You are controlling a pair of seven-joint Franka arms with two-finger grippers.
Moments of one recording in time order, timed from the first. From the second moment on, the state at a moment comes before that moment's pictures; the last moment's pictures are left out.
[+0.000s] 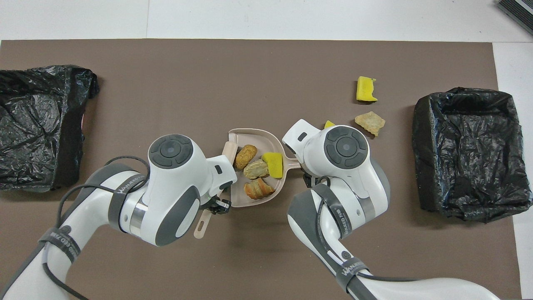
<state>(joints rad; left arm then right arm) -0.50 0.10 -0.08 -2.08 -0.17 1.94 -0.12 0.49 0.23 -0.02 -1.97 0.02 2.26 -1.14</state>
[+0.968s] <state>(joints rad) -0.55 0.05 -0.07 -2.03 -0.08 1.91 -0.68 0.47 0.23 -0.02 -1.97 0.02 2.25 -1.11</state>
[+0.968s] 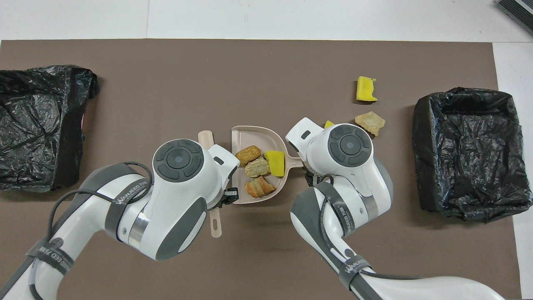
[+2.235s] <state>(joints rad) -0.96 -0.15 -0.09 -2.38 -0.15 2.09 -0.97 0.07 0.15 -0.03 -1.78 0.07 1.95 -1.61</state>
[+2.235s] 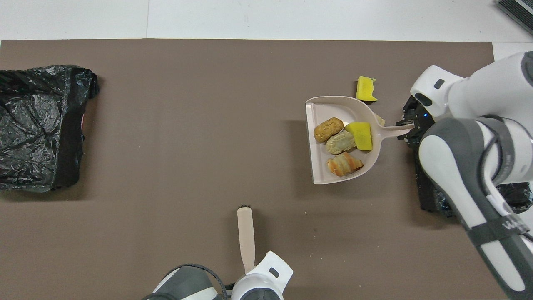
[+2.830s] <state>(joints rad) -1.00 -0.15 -0.09 -2.45 -0.20 2.19 -0.97 -0.29 0.15 -0.04 -1.71 0.07 1.89 -1.93</state>
